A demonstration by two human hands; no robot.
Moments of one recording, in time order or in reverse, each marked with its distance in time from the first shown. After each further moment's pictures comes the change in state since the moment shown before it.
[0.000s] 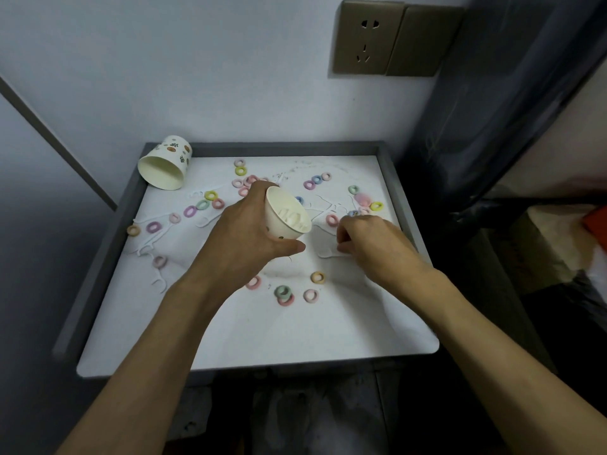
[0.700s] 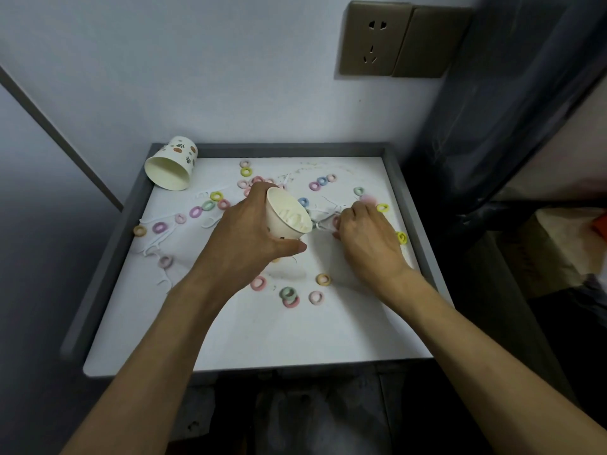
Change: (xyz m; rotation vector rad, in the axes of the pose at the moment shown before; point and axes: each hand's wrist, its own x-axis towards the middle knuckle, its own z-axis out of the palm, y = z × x) left_hand 0.000 -0.004 -0.004 -0.002 0.028 -0.007; right_hand 0.021 -0.011 0.028 -0.320 0.136 0.014
